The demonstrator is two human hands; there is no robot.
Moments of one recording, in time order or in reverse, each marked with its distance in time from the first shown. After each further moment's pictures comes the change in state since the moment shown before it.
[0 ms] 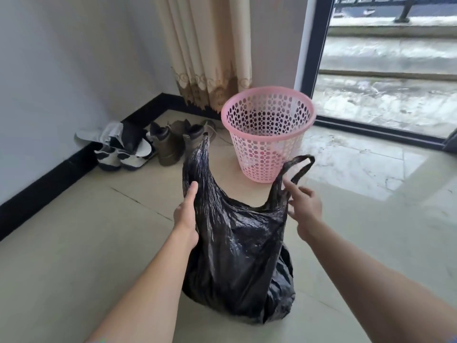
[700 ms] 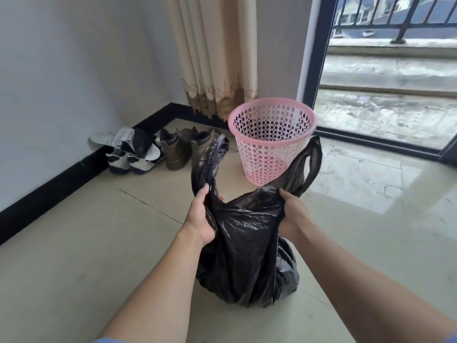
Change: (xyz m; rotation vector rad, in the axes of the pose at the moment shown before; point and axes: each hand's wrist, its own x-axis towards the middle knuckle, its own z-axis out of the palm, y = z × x) left_hand -0.037 0.000 0.009 -0.188 -0.210 -0.078; right_hand -0.025 0.007 0.034 0.352 -0.215 0.313
